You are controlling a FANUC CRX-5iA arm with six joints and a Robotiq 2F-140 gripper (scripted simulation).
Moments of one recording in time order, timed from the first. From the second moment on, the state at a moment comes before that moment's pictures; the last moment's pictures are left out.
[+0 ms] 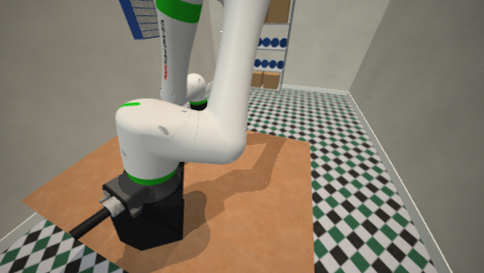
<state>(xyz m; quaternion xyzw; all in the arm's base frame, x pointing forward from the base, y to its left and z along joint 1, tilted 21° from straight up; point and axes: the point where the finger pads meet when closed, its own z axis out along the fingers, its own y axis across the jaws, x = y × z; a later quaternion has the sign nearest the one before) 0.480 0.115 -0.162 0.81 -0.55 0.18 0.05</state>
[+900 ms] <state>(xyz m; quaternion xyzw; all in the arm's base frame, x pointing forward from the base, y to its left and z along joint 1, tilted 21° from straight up) 0.471 0.125 -0.126 0.81 -0.55 0.18 0.05</state>
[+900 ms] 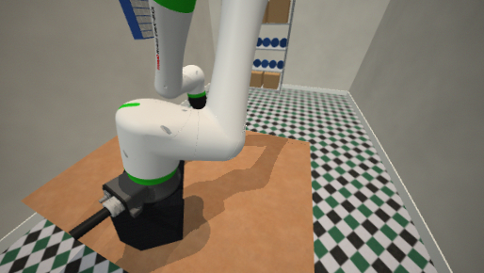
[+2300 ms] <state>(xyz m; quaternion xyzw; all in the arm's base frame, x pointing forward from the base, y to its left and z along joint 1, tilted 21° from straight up) 0.468 0.136 -0.135 0.72 -0.51 0.41 0.21</state>
